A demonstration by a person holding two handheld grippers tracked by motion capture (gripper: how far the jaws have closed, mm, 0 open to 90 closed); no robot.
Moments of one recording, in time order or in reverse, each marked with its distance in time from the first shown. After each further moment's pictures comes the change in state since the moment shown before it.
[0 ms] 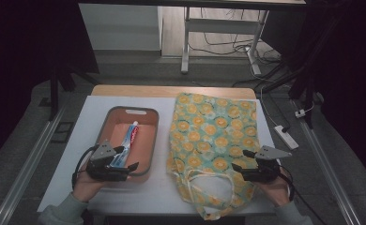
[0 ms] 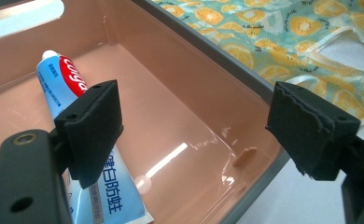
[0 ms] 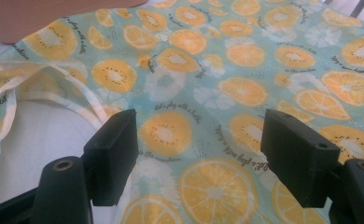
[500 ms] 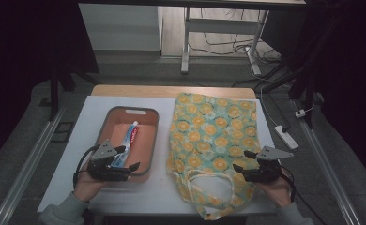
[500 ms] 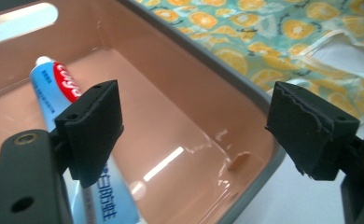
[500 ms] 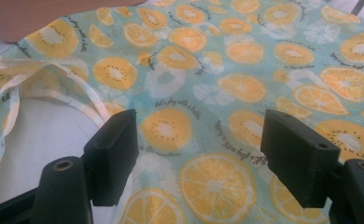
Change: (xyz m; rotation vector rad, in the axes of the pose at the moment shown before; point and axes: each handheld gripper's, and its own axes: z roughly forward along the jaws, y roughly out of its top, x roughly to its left) left arm -0.003 0.003 0.001 -0.010 -0.014 0.009; right arm -0.001 -0.001 -0.004 0.003 0.002 0.007
